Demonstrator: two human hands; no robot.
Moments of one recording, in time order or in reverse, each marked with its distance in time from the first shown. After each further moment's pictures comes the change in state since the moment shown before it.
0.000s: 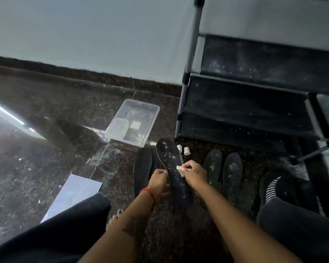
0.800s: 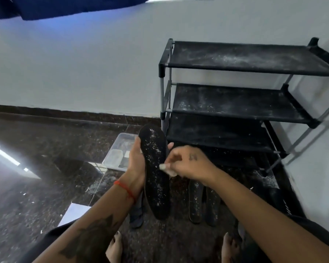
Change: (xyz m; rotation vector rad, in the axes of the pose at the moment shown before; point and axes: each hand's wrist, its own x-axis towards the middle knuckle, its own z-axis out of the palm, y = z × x) left_hand -0.189 0.136 0.015 -0.662 -0.382 0.346; right_hand -0.159 -0.133 -0.152 -0.267 -0.177 -0.524
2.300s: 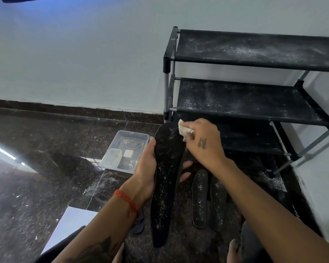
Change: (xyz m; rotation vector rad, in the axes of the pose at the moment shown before) left_hand 0.018 0.011 0.003 0.174 -0.054 -0.219; right_hand 0.080 0.026 -0.014 -0.218 0.583 -0.170
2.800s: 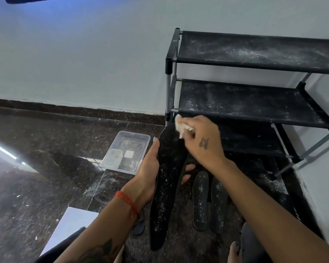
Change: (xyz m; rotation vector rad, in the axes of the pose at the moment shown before) left_hand 0.002 -0.001 -0.001 0.055 -0.028 0.017; right_hand 0.003 -0.010 -0.001 0.062 0.040 -0.059
